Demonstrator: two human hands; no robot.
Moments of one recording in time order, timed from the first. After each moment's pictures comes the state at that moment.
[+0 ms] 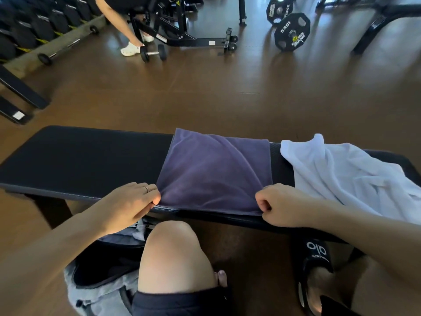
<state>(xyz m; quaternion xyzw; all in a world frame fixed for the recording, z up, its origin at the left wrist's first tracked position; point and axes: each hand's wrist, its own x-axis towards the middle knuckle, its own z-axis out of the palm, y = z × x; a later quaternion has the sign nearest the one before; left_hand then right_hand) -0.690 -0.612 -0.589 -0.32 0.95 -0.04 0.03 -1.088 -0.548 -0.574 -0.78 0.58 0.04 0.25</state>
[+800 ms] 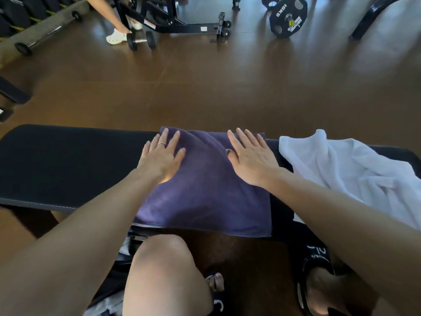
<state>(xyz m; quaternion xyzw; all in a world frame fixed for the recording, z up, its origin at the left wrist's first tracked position) -0.812 -0.723 -0.617 -0.64 0.76 0.09 0.05 -1.066 -0.667 -0.621 -0.73 0.68 -0.03 0.09</state>
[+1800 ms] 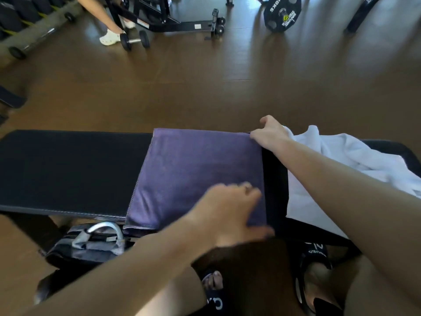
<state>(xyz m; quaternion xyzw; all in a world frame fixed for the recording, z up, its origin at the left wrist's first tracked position) -0.928 -0.575 -0.562 -0.33 0.94 0.06 0.02 -1.123 -0.697 -0.582 -0.46 0.81 -0.18 0.31</state>
